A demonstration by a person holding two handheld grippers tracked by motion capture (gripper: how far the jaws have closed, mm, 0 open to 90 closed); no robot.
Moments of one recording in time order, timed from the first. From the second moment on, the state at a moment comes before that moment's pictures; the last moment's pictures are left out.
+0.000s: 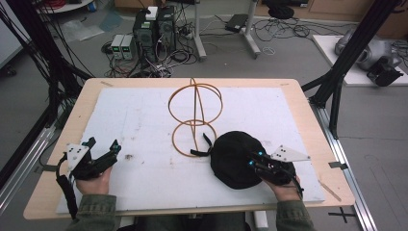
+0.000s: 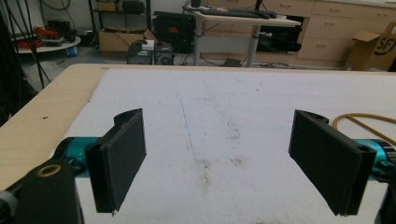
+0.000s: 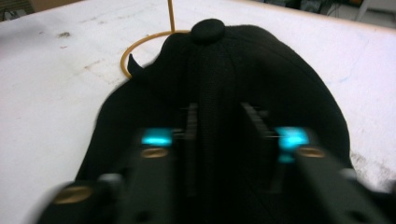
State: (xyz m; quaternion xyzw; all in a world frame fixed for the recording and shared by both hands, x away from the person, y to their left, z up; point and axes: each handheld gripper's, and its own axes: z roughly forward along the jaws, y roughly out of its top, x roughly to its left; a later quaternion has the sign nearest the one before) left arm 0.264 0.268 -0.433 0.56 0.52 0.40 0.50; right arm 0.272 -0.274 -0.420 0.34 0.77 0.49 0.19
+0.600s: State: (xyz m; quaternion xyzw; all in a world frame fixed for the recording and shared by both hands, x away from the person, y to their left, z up) left arm 0.264 0.267 -0.432 0.56 0.52 0.40 0.50; right arm 0.271 -0.277 -0.415 0.35 0.76 0.51 0.19
